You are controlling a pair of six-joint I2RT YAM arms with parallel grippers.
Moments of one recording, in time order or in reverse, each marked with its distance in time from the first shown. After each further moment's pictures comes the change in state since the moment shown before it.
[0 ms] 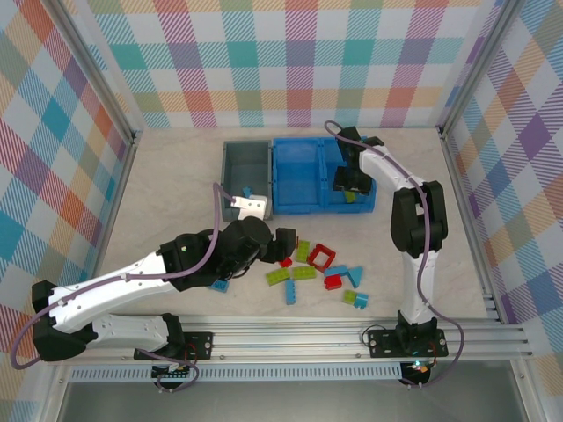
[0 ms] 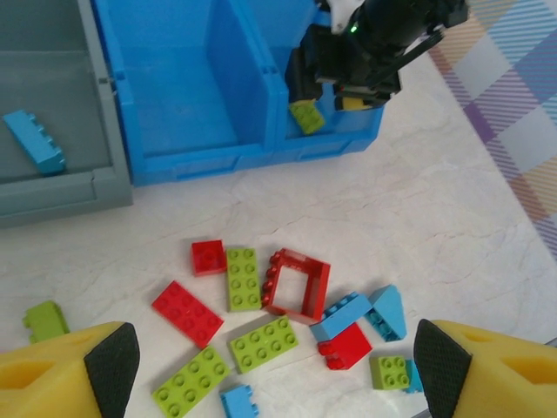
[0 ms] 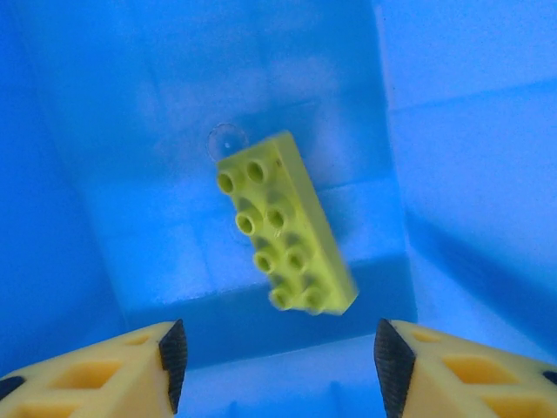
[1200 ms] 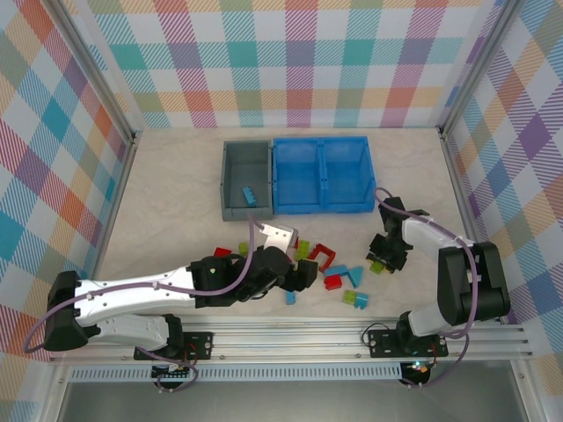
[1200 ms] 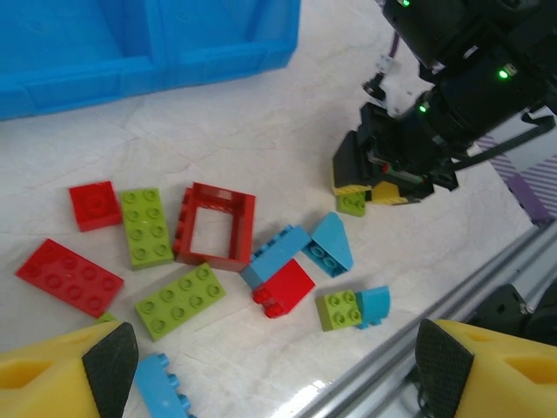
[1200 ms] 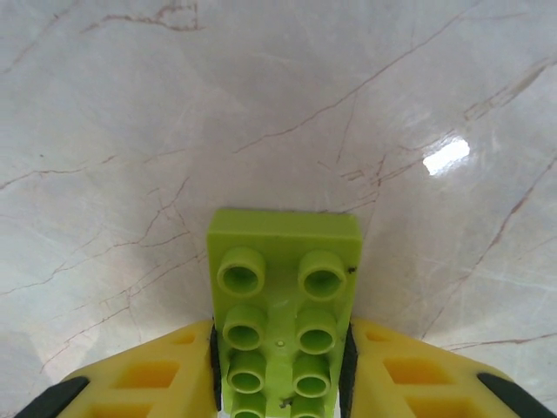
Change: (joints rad) left arm -0.134 0.032 -0.227 0.303 0.069 0.009; right arm -0.154 -0.648 -1.018 0.198 -0.201 0.257
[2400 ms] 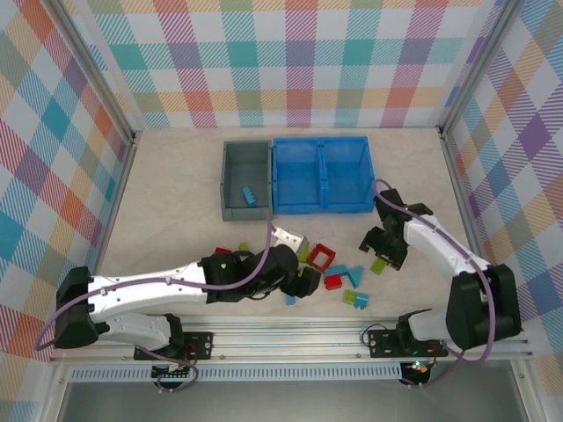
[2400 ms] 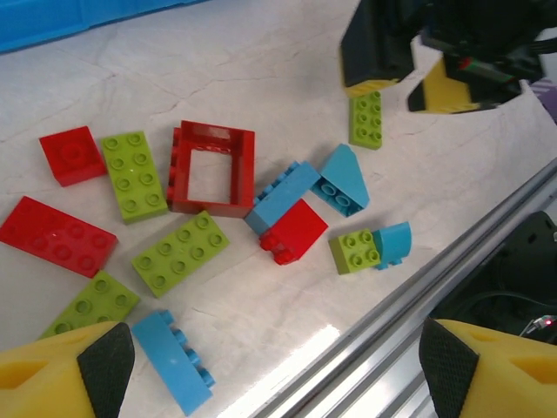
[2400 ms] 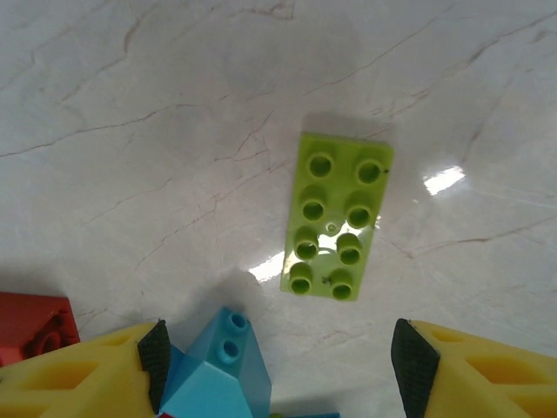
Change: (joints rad) left arm 0.019 0.084 0.027 -0.057 0.127 0.043; right arm 0.086 -0.103 0.096 -0.148 0.033 0.057
